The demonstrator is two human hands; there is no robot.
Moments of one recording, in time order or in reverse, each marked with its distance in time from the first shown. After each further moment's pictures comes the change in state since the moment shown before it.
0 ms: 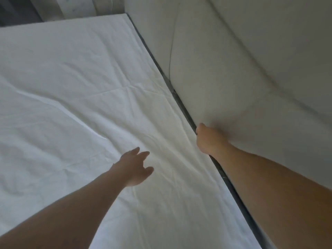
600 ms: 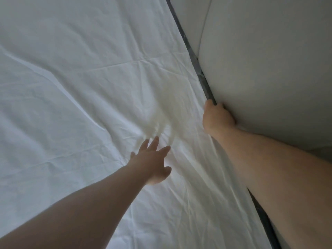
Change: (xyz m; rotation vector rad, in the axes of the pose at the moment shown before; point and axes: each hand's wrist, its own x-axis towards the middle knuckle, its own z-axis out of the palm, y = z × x) left_hand 0.122 0.005 0.040 0.001 -0.076 -0.023; right_hand 0.176 -0.037 0.071 -0.079 0.138 -0.009
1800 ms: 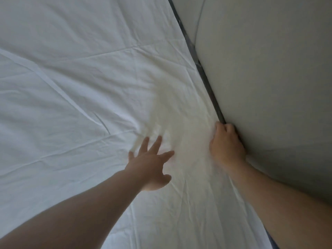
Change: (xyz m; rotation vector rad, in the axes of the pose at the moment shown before) left_hand -0.005 -0.006 0.014 0.051 -0.084 0.122; right_hand -0.088 0.041 0.045 0.129 0.008 0.099
